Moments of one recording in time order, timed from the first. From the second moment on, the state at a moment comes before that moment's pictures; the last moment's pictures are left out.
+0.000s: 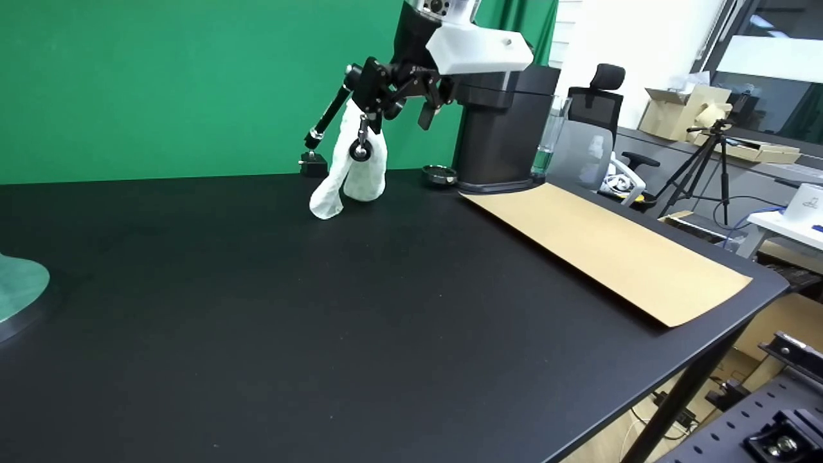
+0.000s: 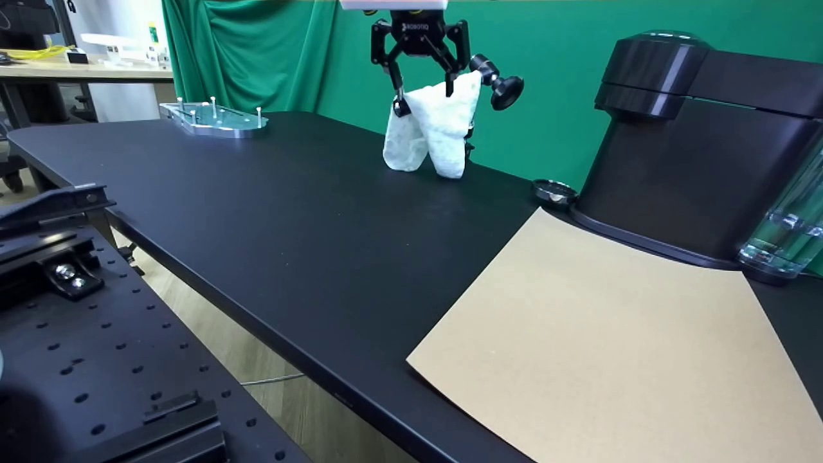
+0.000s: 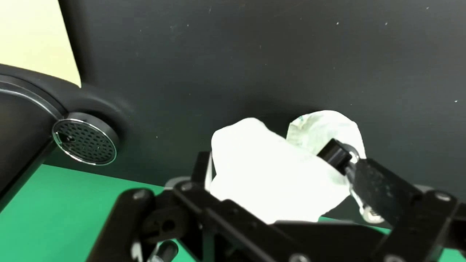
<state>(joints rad) 0.53 0.20 -0.38 -2.40 0.00 3.02 -0.08</state>
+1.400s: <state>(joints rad) 1.19 0.35 -0.99 -2.46 0.00 3.15 0.16</state>
